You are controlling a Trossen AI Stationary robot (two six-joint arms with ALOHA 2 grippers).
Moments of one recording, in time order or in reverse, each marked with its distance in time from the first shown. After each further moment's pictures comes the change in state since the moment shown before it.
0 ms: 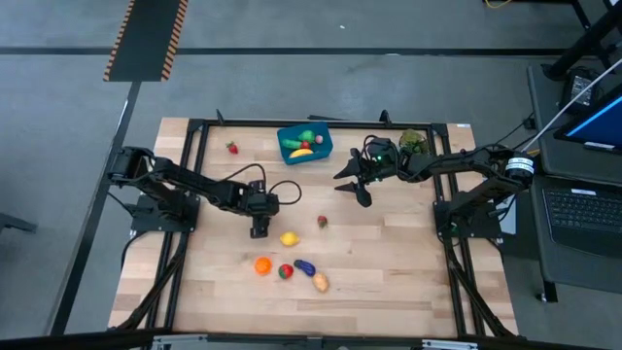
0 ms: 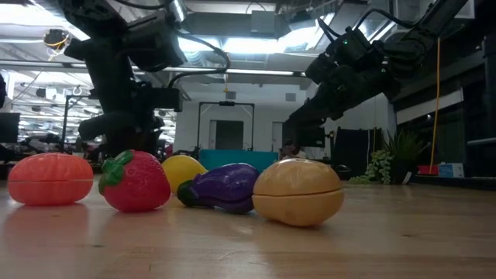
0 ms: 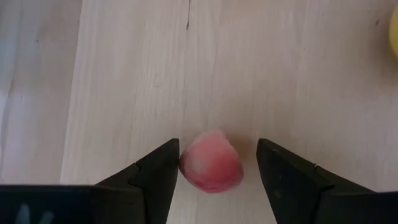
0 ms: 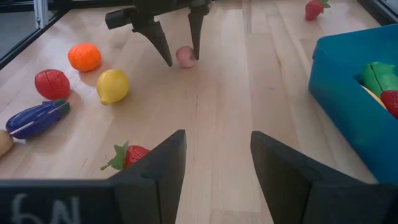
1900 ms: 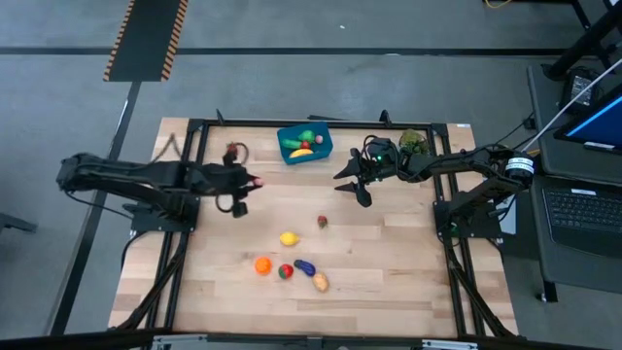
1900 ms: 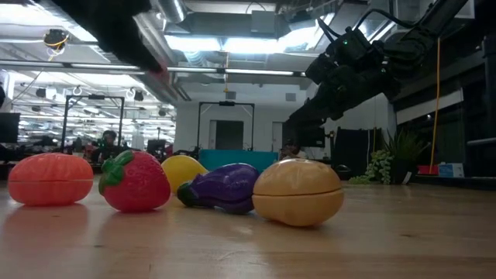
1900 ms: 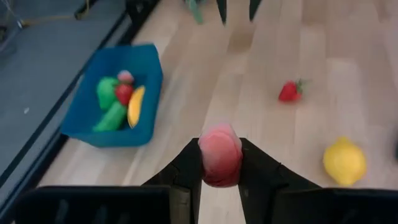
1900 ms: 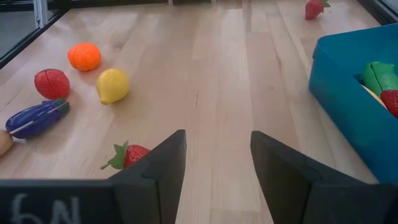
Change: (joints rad) left arm 0.019 -0.671 -0.002 -0.120 -0.145 0.050; right arm 0.000 0.000 0.000 -0.002 0.000 -0.001
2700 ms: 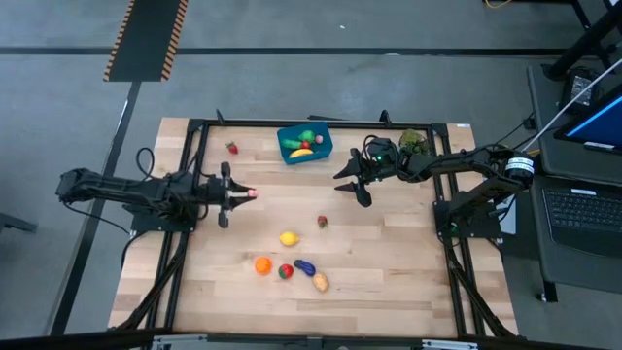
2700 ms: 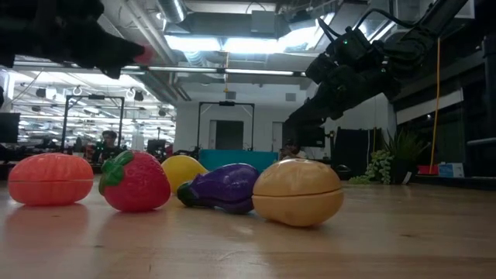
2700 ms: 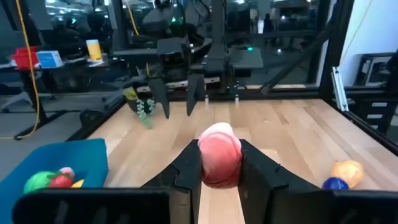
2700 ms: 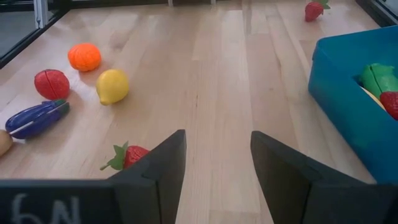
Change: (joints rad) left arm 0.000 -0.437 -0.539 0.694 0.235 0.105; right arm 0.000 0.000 0.000 0.004 0.000 -0.002
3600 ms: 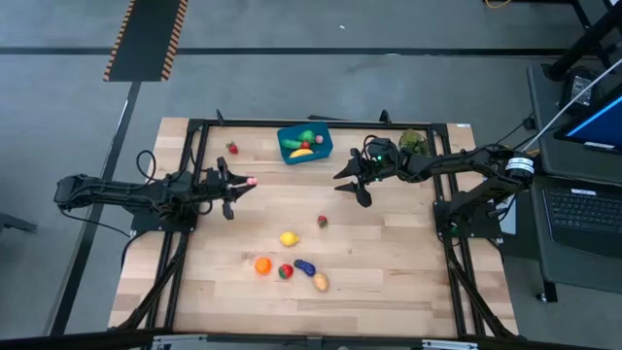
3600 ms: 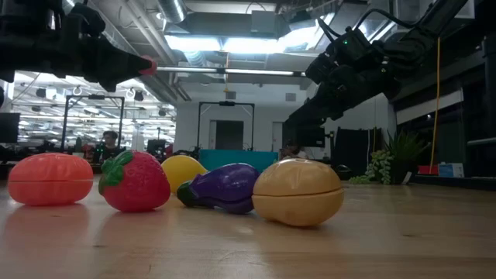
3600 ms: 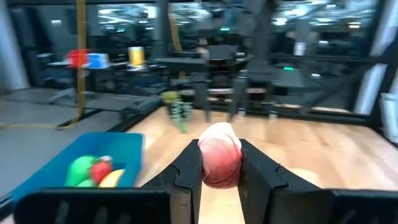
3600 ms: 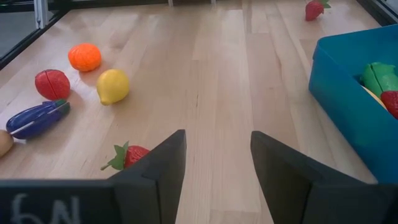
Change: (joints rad) left arm 0.089 0.003 -0.099 0.176 -0.083 -0.068; right arm 0.000 0.000 0.000 -0.002 0.000 0.003
